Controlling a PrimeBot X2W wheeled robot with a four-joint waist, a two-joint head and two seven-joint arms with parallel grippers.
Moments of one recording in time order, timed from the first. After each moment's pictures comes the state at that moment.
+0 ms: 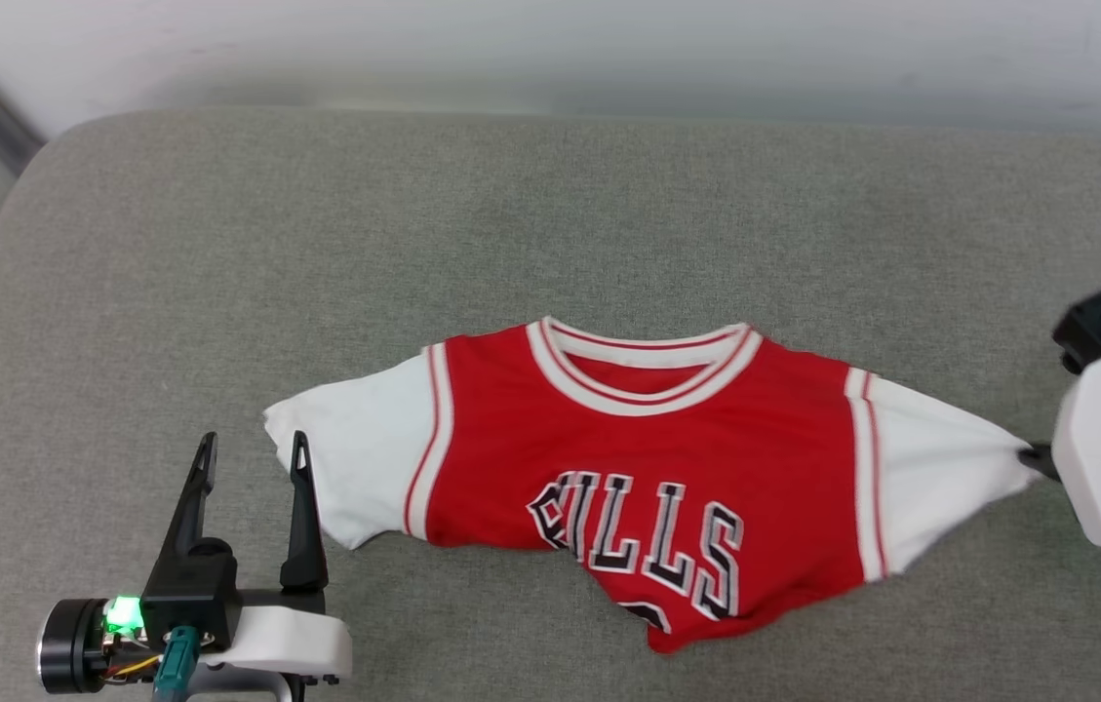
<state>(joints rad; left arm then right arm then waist) 0.00 0.15 -0.10 -0.01 -0.07 0.17 -0.26 -0.84 -0.84 1.10 0.49 1.05 0.13 0.54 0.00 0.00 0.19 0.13</state>
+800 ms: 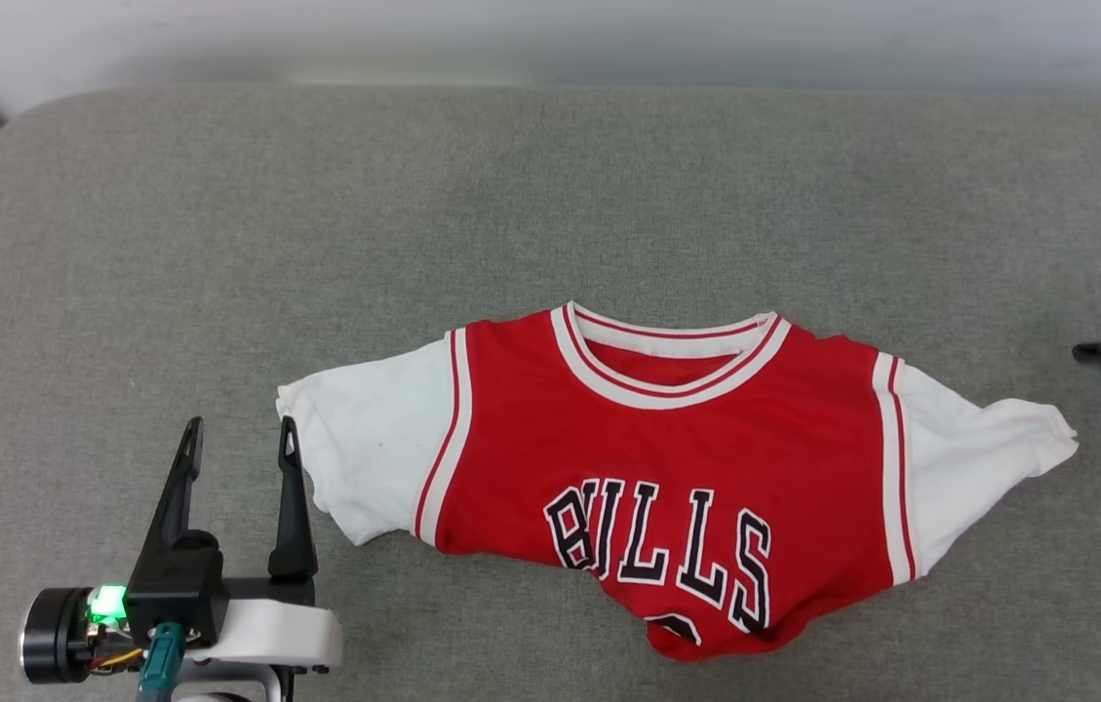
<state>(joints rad) 0.00 0.13 -0.05 -0.04 -0.03 0.13 -0.26 -0.98 -0.94 0.96 0.35 1.03 0.13 0.78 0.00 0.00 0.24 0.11</state>
